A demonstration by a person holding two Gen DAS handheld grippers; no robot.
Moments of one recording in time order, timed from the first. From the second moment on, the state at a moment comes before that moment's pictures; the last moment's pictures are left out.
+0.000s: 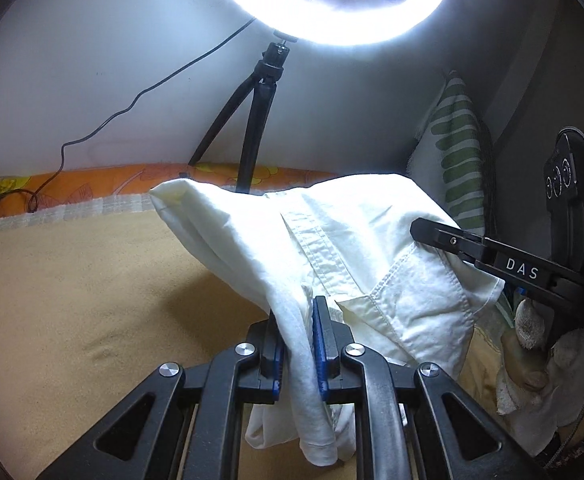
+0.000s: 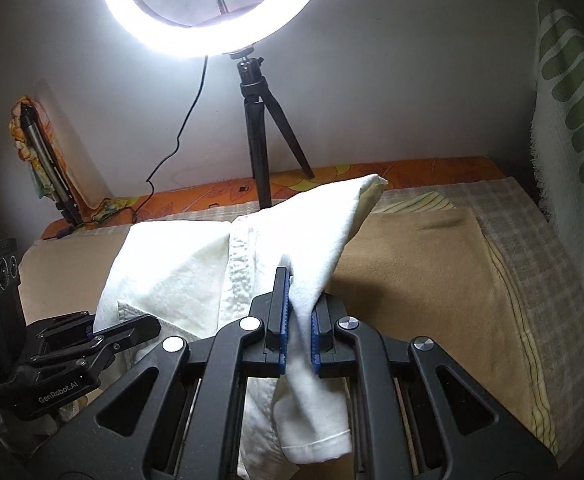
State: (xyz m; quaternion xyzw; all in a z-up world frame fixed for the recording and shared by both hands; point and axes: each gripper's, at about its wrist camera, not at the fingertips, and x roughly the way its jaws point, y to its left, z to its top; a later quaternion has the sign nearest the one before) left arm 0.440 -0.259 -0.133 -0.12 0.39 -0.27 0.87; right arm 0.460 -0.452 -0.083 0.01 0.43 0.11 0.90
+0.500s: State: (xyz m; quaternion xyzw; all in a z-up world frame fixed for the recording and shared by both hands) left arm 0.428 -0.260 -0.129 -0.04 0.38 -0.23 0.89; right arm 0.465 -0.466 -0.093 -0.02 0.44 0.02 0.90
